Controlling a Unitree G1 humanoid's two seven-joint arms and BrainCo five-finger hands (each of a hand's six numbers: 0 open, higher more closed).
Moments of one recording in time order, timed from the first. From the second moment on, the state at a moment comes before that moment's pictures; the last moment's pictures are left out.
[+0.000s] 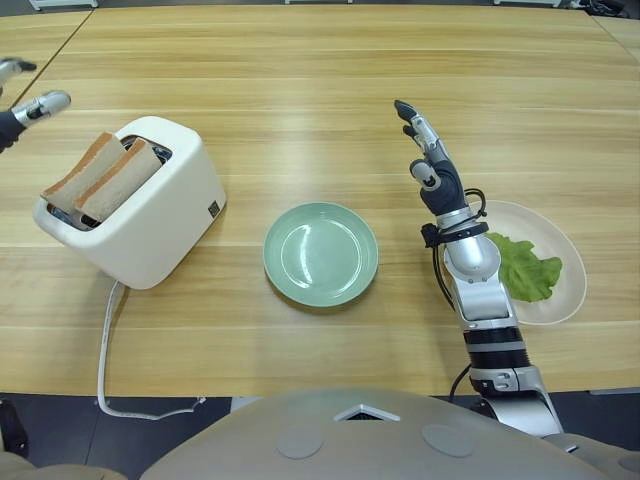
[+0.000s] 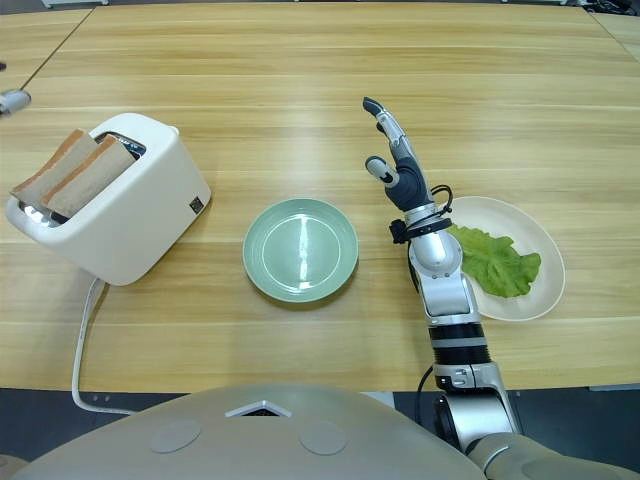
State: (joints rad) left arm -0.03 0.98 0.41 -0.10 0.41 0.14 -0.40; right arm -0.11 -0.23 0.03 -0.03 -0.22 -0.37 0.08
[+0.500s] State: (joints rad) left arm 0.00 1.01 0.34 -0.05 0.41 0.12 -0.43; right arm -0.09 -0.24 0.03 -0.04 -0.22 -0.37 0.08
